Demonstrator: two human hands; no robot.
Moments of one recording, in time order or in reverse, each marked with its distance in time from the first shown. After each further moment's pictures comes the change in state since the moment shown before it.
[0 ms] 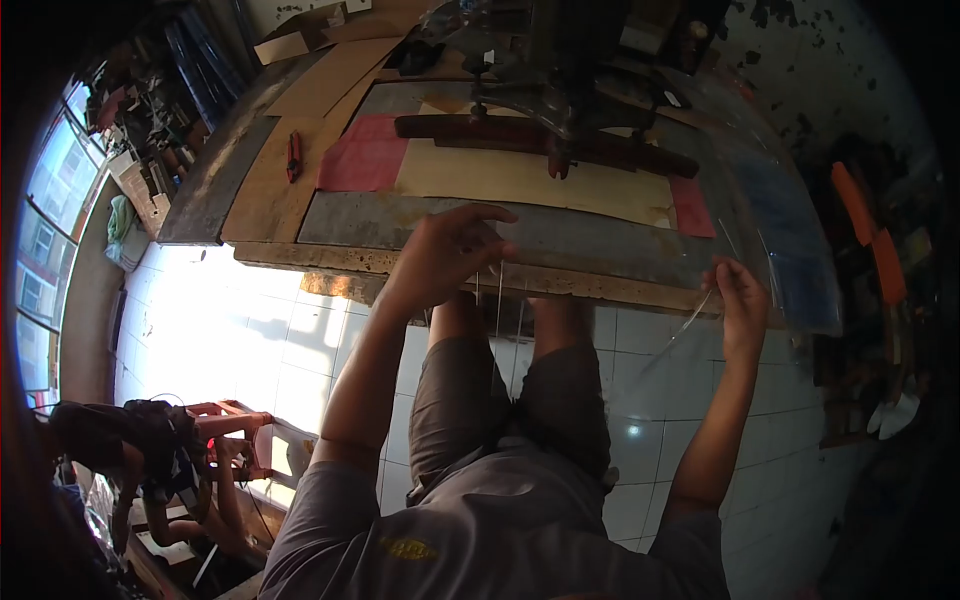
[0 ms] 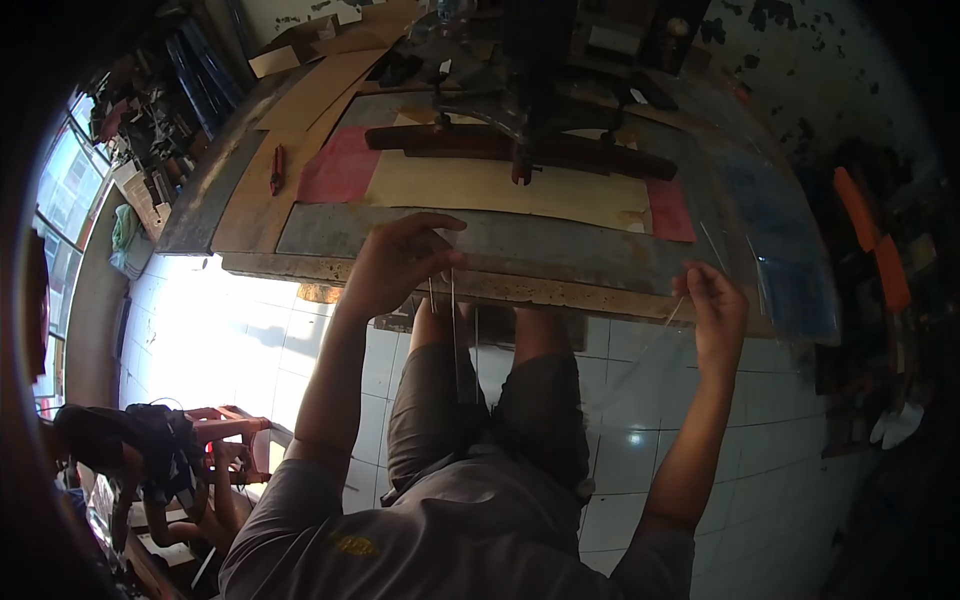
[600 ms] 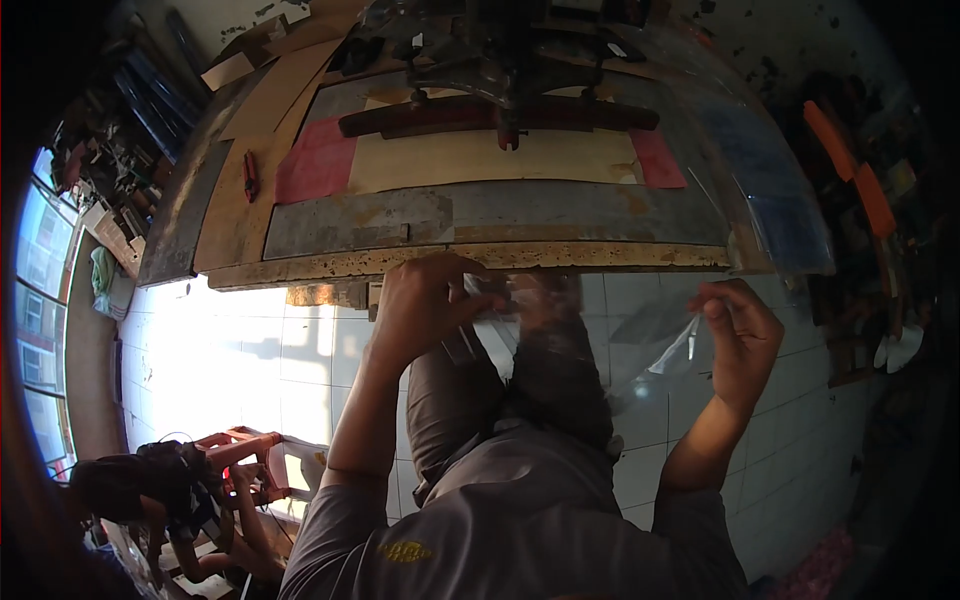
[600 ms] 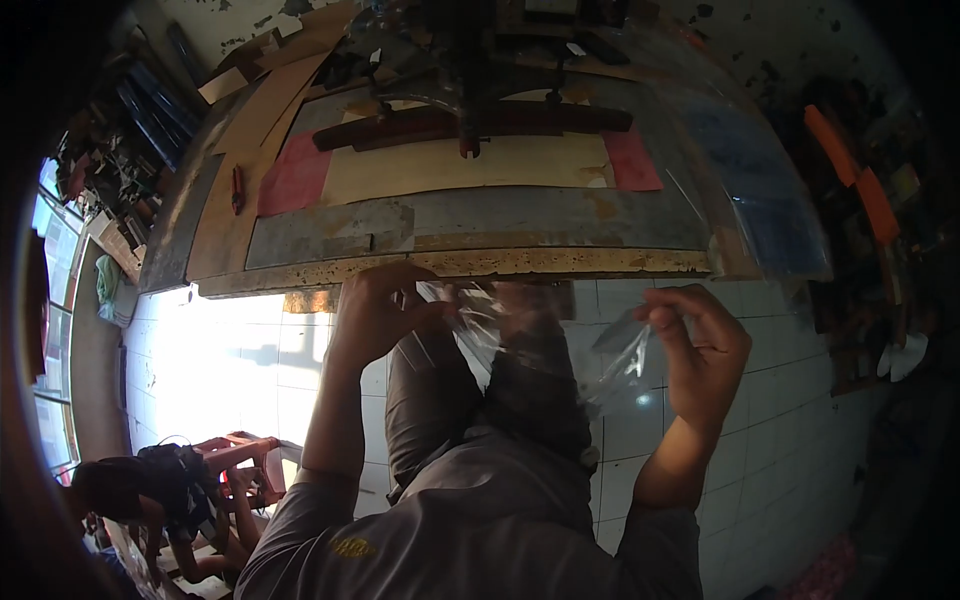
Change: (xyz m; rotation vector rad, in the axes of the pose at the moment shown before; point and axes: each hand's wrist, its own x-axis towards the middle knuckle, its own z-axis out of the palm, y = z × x) left_hand -0.039 -0.012 0.039 0.524 0.040 0.106; right_hand -0.097 -0.087 0.016 -0.021 0.002 -0.216
